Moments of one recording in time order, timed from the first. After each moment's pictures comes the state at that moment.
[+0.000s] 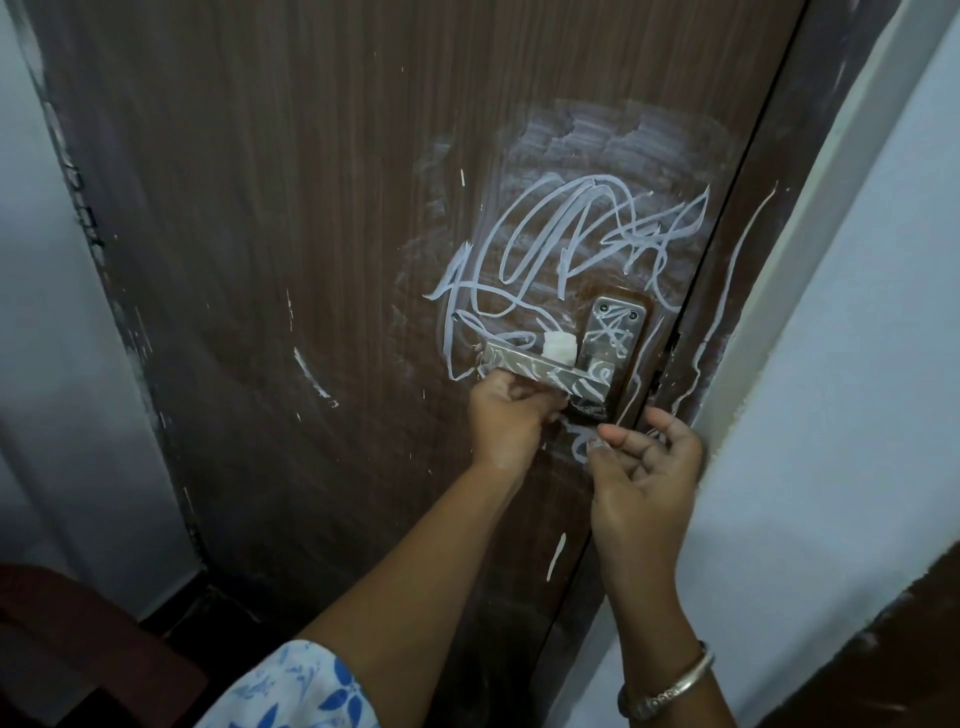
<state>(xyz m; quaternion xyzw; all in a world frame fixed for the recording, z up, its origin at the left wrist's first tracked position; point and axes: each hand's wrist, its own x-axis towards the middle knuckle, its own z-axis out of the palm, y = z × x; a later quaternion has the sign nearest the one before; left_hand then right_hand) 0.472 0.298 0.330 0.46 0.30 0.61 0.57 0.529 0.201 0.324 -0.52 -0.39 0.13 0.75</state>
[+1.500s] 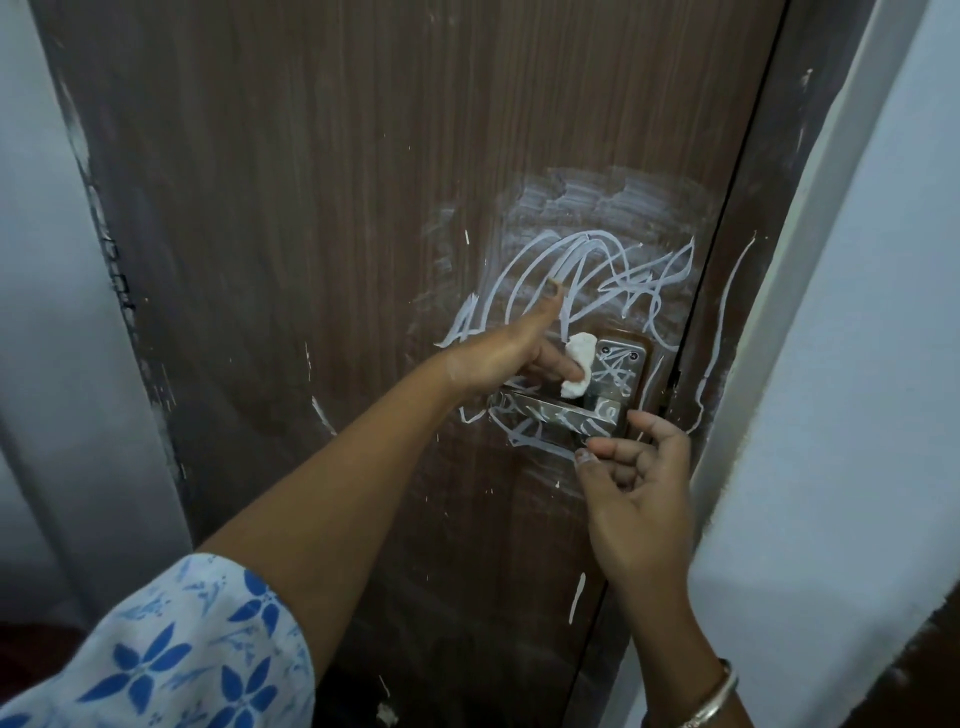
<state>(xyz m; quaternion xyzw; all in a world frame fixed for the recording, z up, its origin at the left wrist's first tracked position) 0.413 0.315 0.450 0.83 0.30 0.22 0.41 0.519 0.200 0.347 -0.55 -0.47 0.09 0.68</state>
